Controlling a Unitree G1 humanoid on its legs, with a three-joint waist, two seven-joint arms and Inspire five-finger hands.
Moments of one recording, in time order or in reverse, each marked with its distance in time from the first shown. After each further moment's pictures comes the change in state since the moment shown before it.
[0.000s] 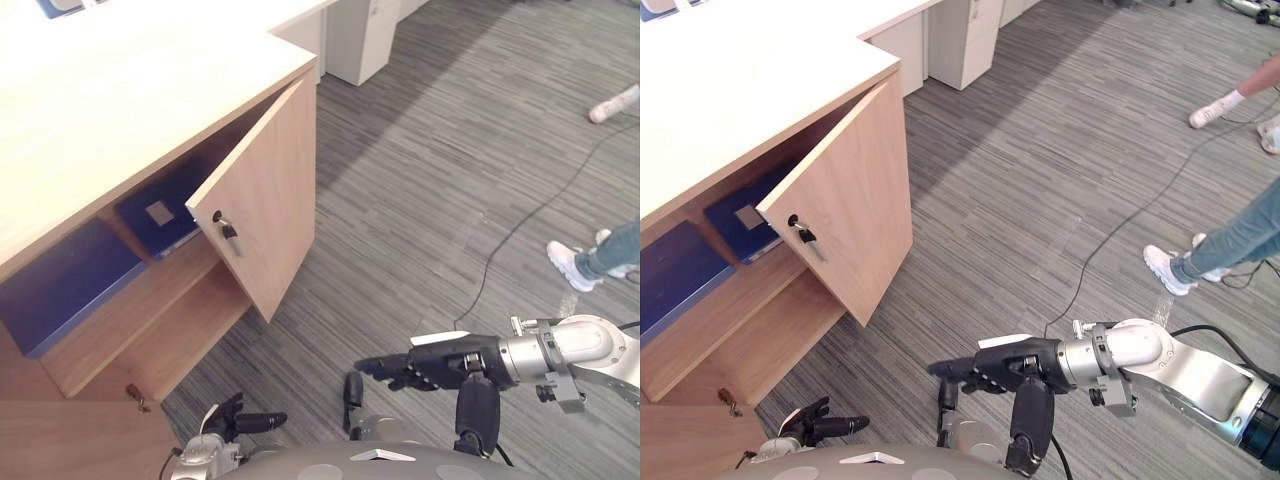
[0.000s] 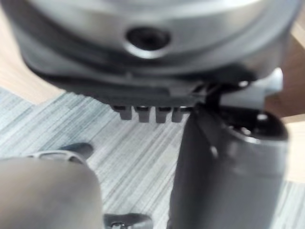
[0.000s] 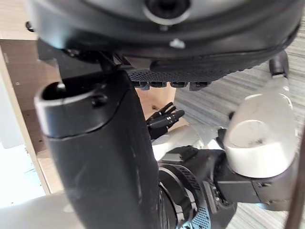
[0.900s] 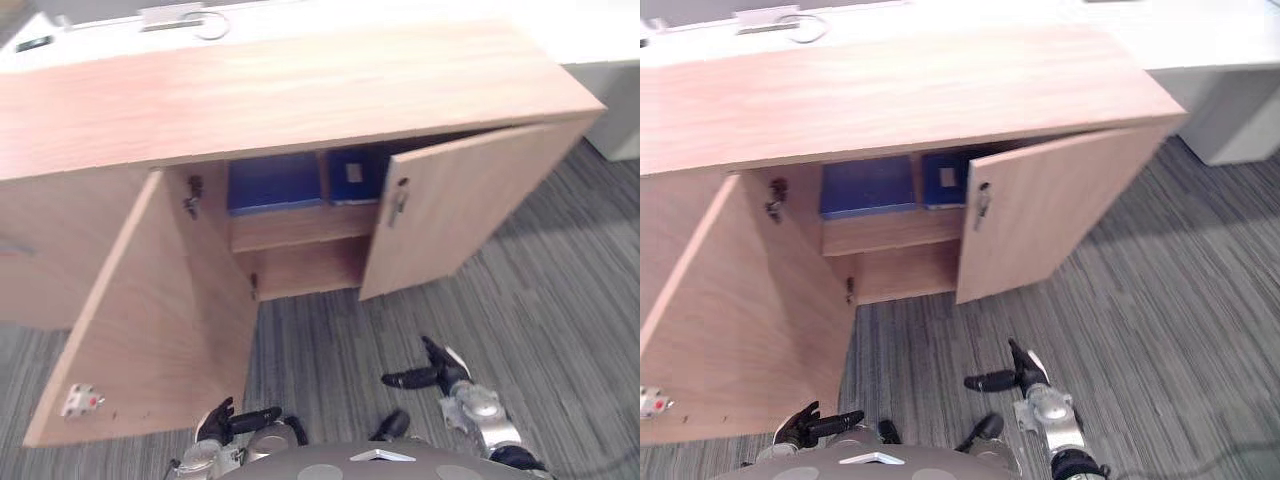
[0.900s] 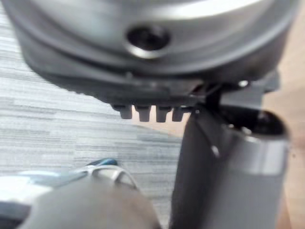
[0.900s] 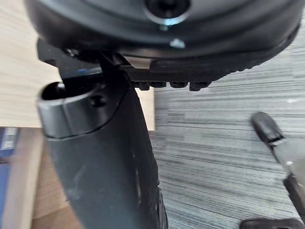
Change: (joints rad) left arm 0.052 -0.030 0.019 -0.053 -0.092 0.029 0.082; right arm 0.029 1.264 -0.684 1.341 -0.806 -0.077 -0.710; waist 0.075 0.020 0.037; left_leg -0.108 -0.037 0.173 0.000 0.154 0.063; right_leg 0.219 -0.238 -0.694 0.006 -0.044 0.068
